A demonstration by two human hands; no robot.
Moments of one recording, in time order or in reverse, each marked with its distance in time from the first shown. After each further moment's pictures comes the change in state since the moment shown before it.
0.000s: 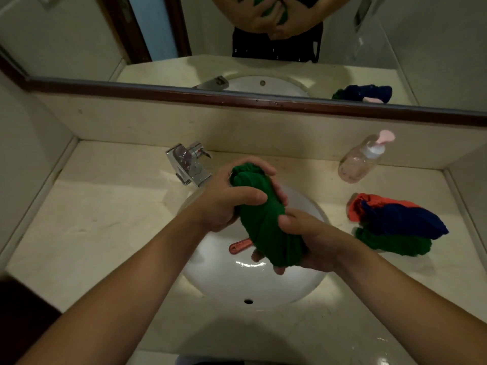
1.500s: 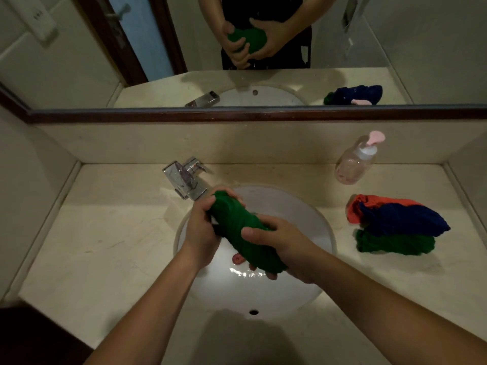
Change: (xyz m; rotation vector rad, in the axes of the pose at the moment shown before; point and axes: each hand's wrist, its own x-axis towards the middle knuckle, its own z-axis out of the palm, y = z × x) left_hand -0.032 -0.019 0.007 0.113 0.608 -0.091; right_hand 0.018 0.016 0.011 -0.142 0.369 -0.051
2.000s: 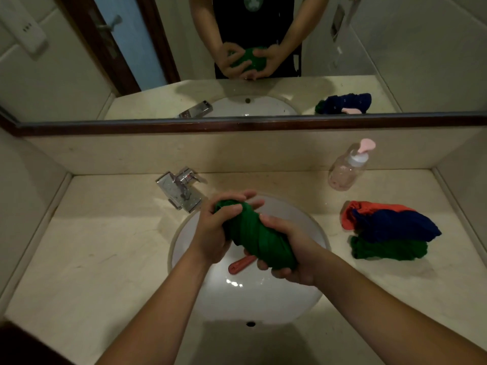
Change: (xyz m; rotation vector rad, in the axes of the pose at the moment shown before) left_hand 0.026 -0.005 0.016 -0.159 -0.177 0.025; right_hand 0.002 -0.005 -0.020 0.358 -0.025 0.187
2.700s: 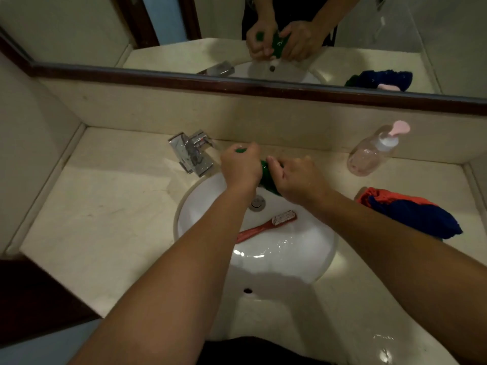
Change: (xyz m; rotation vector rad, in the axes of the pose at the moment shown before) left_hand 0.069 -0.010 0.041 0.381 0.844 -0.177; right_hand 0.065 -0.056 -0.027 -1.571 0.570 -0.769
